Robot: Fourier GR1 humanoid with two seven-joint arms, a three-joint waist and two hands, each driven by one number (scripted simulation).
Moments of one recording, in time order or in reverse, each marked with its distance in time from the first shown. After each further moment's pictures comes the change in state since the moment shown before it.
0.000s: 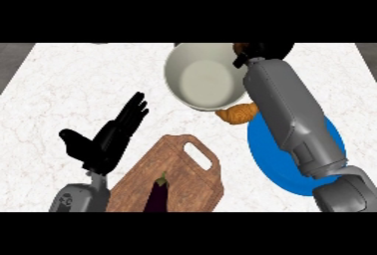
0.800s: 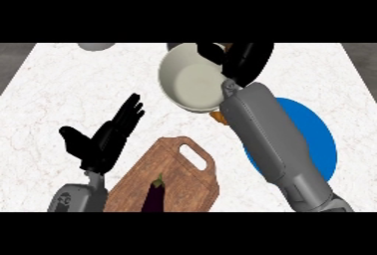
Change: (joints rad) left arm 0.003 0.004 0.025 0.030 0.002 0.011 0.011; right arm 0.203 0.088 0.263 -0.512 -0.088 -0.571 -0.113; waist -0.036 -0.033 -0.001
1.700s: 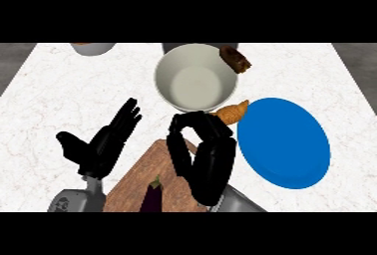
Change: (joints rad) left arm 0.037 0.000 0.007 0.000 0.005 -0.004 -0.015; right arm 0.484 0.003 0.616 -0.493 0.337 -0.022 0.260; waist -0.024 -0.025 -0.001
